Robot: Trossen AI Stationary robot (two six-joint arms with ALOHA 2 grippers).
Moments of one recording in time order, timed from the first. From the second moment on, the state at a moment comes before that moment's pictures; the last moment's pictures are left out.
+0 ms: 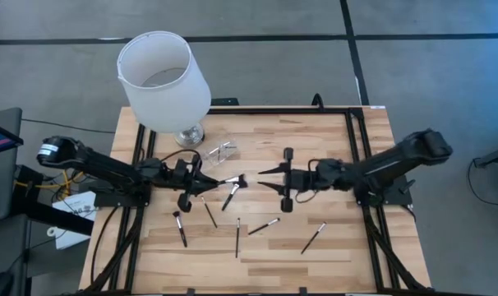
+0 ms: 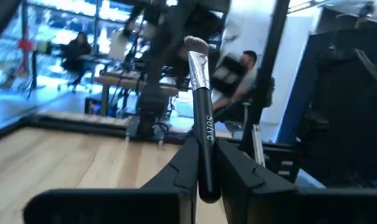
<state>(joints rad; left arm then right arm) -0.15 1.08 0.21 1.02 0.00 -0.13 0.21 1.38 0.68 0.82 0.19 -0.36</state>
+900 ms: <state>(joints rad) -0.17 1.06 0.21 1.06 0.04 -0.08 0.06 1.90 1.03 1.15 -0.25 -0.19</state>
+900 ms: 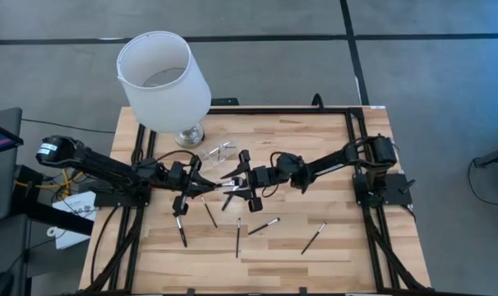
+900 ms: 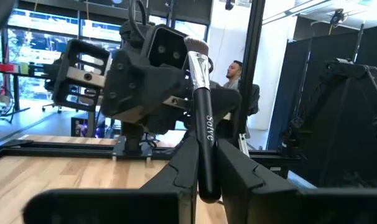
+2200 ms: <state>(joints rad) -0.17 1.05 0.17 1.00 -0.28 -0.01 0.08 1.64 1.07 0.43 0.48 -0.19</state>
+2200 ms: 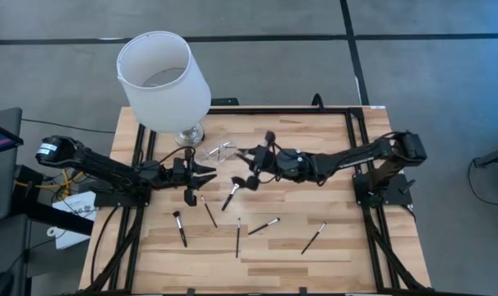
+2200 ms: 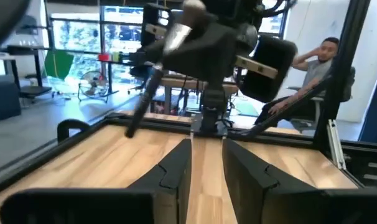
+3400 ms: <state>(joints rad) -0.56 0.87 0.17 0.47 0.10 -0.15 -0.09 2.31 1.72 0.19 0.16 -0.06</state>
